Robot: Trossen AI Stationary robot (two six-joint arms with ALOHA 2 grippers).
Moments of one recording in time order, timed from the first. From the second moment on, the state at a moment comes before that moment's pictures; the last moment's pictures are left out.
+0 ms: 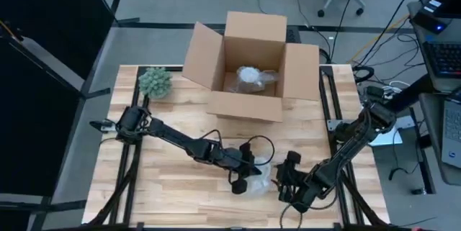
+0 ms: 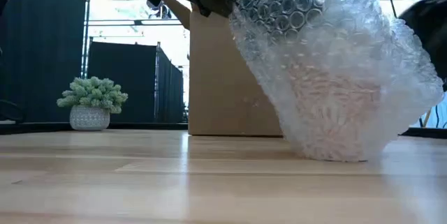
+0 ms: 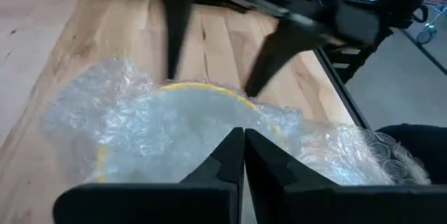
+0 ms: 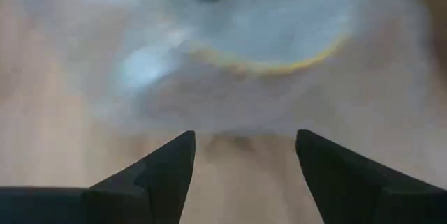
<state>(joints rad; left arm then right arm) -0.29 2.01 1.28 0.27 0.00 -0.23 0.80 1.64 0.94 -0.56 0.70 0.96</state>
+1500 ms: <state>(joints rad) -0.29 1.98 1.27 0.26 -0.03 -0.23 0.69 1.62 0.94 -0.45 0.55 1.12</state>
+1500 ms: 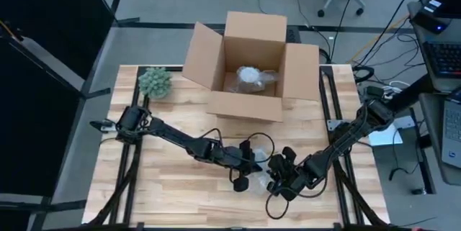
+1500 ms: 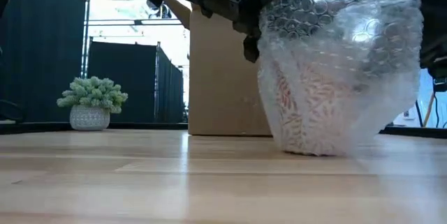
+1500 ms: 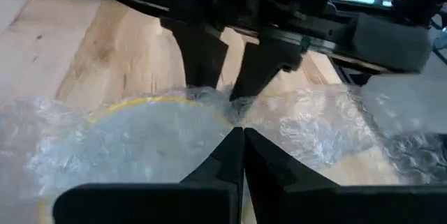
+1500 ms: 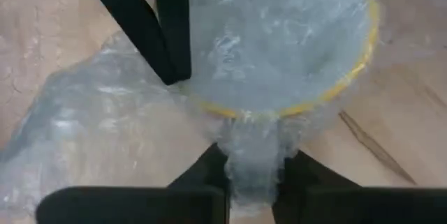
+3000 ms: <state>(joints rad) -0.37 1.23 1.27 -0.53 -0.10 -0.07 -0.08 1.13 1.39 -0.31 0.59 -0.30</state>
